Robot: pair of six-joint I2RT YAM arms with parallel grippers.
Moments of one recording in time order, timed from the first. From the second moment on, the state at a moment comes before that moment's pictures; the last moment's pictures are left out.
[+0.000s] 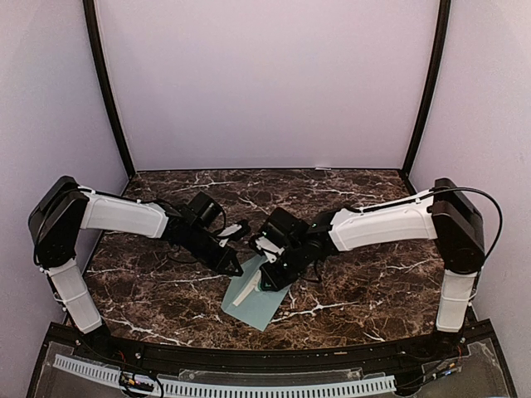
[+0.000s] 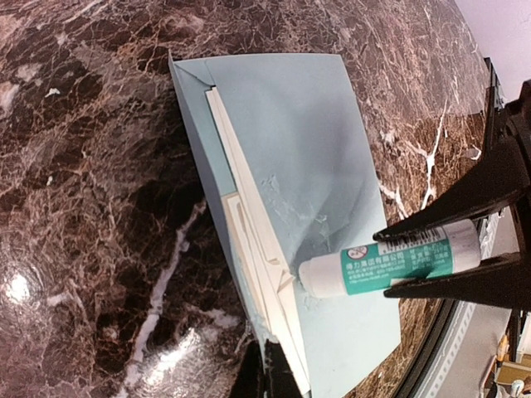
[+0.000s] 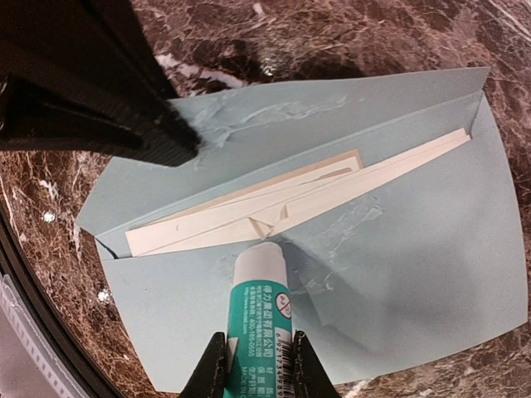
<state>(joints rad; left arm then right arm) -0.71 1.77 1.02 -0.36 0.52 -0.15 1.07 1.92 1.31 -0.51 -0.15 0.39</state>
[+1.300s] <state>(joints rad) -0.71 1.77 1.03 -0.35 0.53 -0.15 1.08 1.92 1.30 -0.51 -0.19 0.32</state>
